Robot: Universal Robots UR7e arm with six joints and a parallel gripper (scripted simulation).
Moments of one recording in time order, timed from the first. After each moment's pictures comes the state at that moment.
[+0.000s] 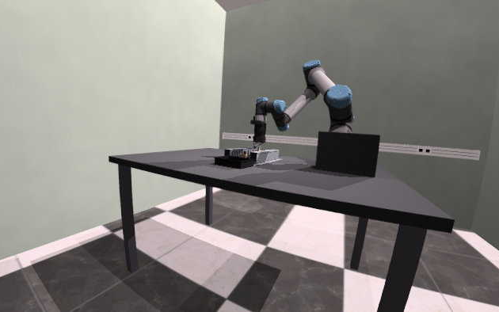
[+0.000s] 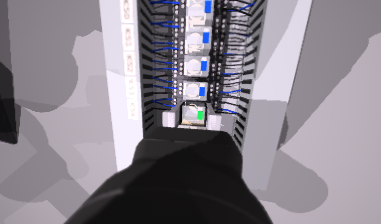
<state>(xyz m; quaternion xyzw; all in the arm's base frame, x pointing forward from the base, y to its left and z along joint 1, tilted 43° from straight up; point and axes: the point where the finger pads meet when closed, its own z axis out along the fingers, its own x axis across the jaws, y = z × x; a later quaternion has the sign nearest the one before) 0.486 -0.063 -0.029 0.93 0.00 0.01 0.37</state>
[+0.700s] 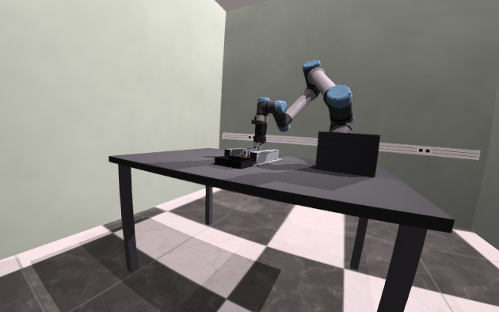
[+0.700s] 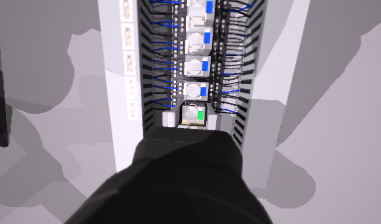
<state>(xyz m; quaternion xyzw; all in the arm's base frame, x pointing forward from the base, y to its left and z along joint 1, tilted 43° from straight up) 0.485 -0.063 -0.029 0.93 0.01 0.03 0.37</state>
